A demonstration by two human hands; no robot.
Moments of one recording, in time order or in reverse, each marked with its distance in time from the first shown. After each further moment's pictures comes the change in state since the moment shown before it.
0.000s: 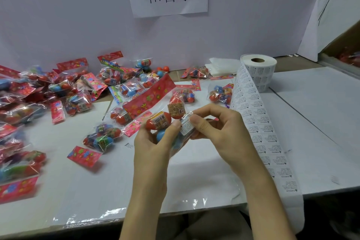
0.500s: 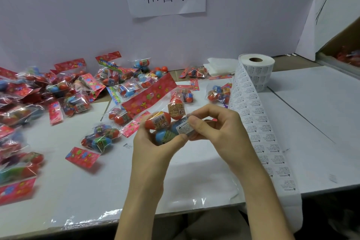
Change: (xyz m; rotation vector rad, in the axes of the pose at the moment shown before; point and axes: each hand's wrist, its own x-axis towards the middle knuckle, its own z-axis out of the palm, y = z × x) left_hand 0.003 -0.004 -0.005 0.036 -0.067 0.046; right_hand -0.001 0.001 -0.002 0.006 -0.002 0.008
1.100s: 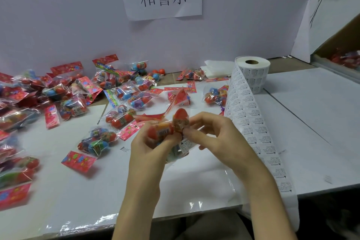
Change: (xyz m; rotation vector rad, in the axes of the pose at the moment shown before) left_hand 0.005 -0.006 -0.006 0.093 -0.065 0.038; right_hand 0.000 0.001 -0.012 -0.171 -0.131 0.078
